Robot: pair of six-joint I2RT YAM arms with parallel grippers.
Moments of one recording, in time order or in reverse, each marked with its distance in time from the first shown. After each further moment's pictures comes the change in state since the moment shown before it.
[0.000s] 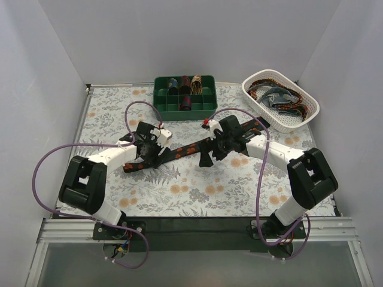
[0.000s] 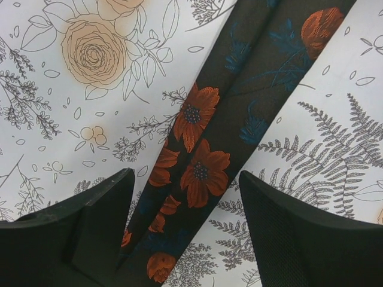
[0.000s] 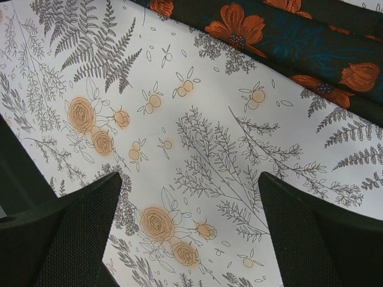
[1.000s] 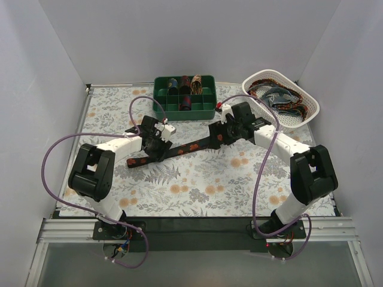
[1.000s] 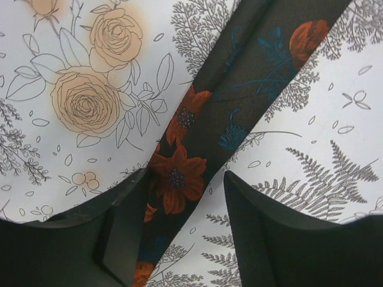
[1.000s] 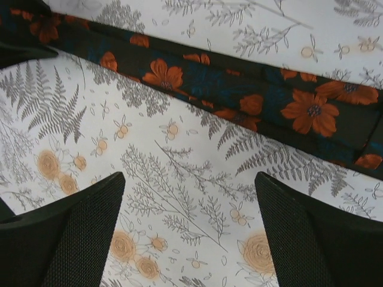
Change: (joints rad) left arm 0.000 0.152 0.129 -0.028 0.071 -0.021; right arm -0.146 0.022 0.099 -0.029 0.056 -0.004
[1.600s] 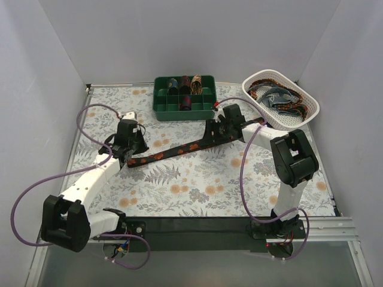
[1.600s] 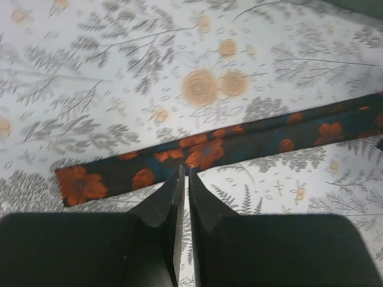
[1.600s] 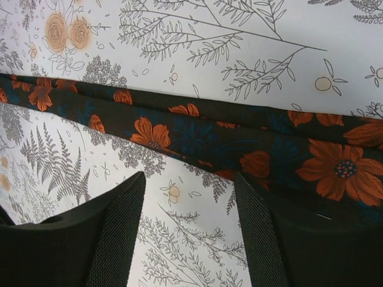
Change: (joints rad) left arm 0.050 -0.474 -0.143 0.053 -0.304 -0.743; right arm 0.006 0.238 0.055 0.229 -0.008 0.277
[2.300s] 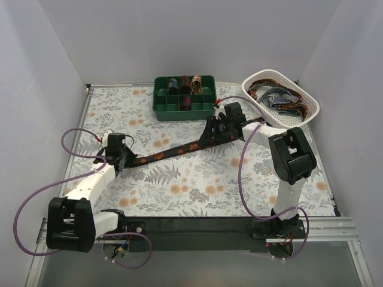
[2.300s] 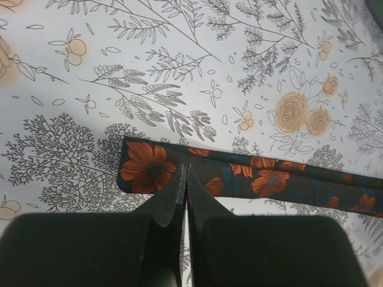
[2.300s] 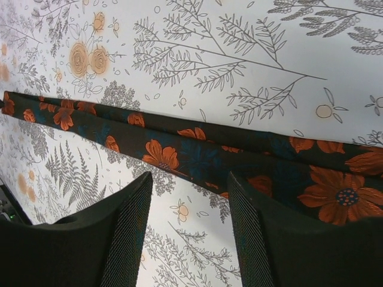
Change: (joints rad) left arm 0.205 -0.047 -0.248 0.085 -0.029 -0.363; right arm -0.022 0.045 0.017 0.090 -0.057 0.079
